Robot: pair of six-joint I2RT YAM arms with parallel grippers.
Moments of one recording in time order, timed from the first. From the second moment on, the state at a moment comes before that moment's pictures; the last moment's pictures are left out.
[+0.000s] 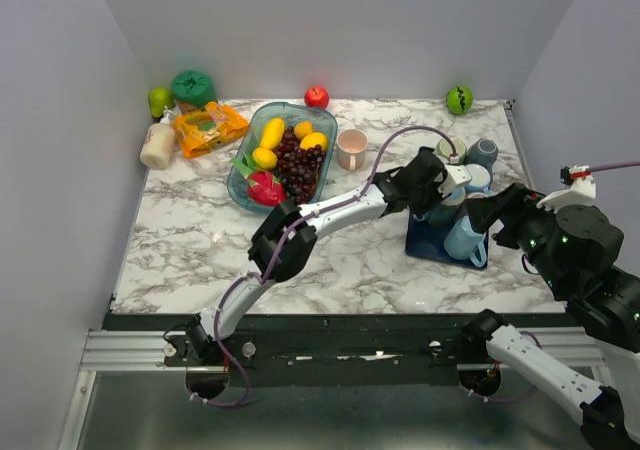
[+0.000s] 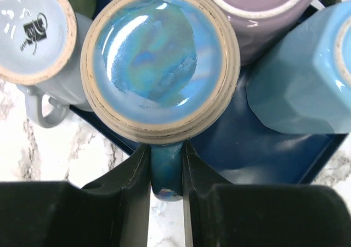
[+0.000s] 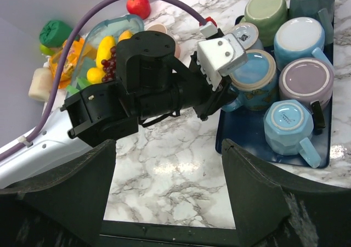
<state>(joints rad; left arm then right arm) -0.99 2.39 2.12 -0.37 0.10 0.16 0.58 0.62 1.29 -0.99 0.41 0.61</state>
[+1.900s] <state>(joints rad) -0.79 1.31 1.72 -0.24 0.19 -0.52 0.58 0.94 1.12 0.18 -0.32 0.67</state>
